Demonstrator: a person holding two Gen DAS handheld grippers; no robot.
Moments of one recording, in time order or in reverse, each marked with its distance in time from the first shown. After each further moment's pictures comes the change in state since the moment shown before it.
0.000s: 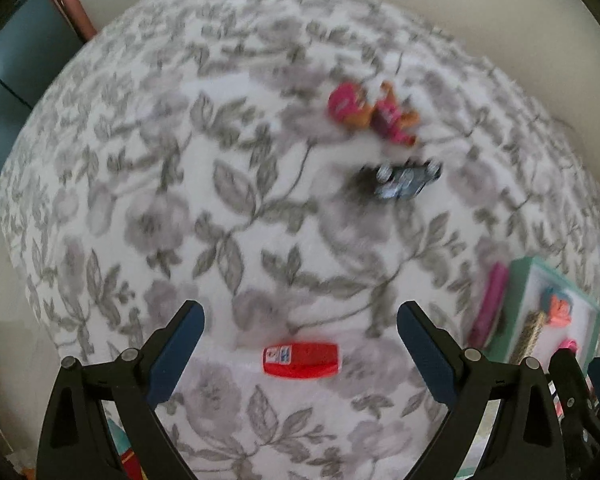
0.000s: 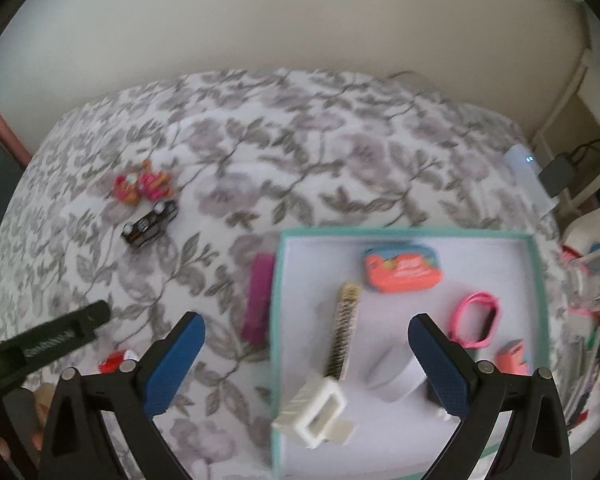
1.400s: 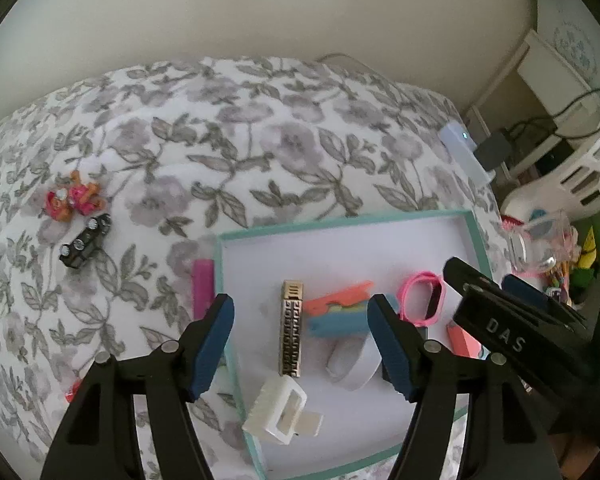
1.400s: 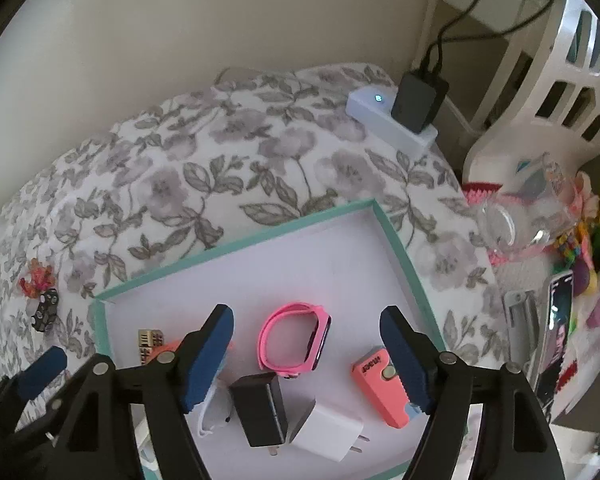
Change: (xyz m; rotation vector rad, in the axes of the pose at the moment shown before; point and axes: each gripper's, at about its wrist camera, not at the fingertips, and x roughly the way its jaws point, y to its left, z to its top) left arm -0.060 -0.208 -0.051 0.481 -0.146 -0.297; right arm -0.002 -0.179 0.001 0.335 -0.005 -0.140
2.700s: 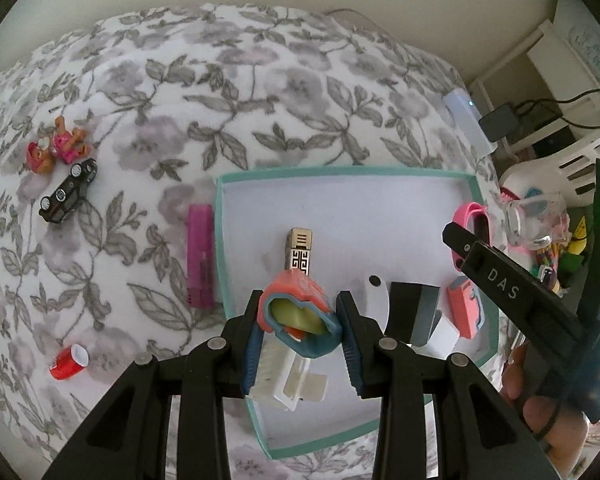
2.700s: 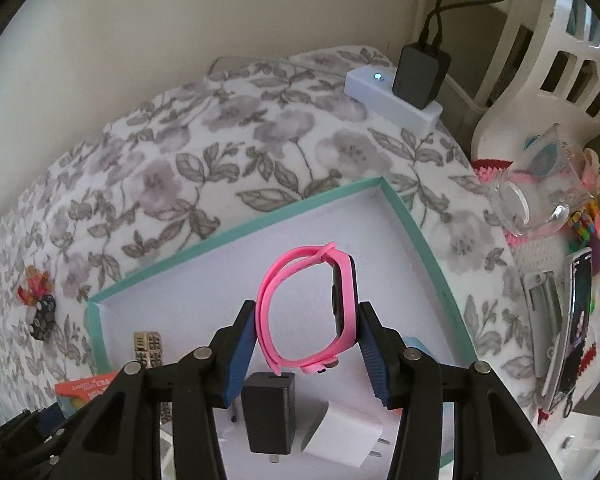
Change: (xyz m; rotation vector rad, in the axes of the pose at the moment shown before) left arm 0.018 0.020 -0.016 -0.033 0.179 -0.077; right arm 0.025 -0.001 -0.009 0.049 0.034 0.019
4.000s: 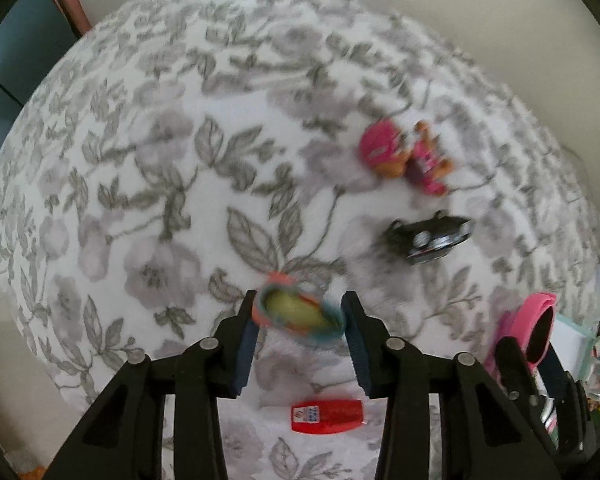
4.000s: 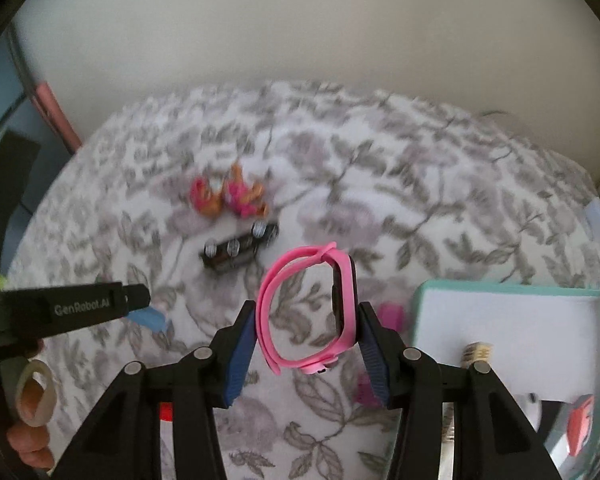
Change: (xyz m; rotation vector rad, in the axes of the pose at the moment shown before) left arm -0.044 0.244 -0.010 -0.474 -0.105 0.283; right arm -0.023 0.240 -0.072 -0.478 -0.123 0.289
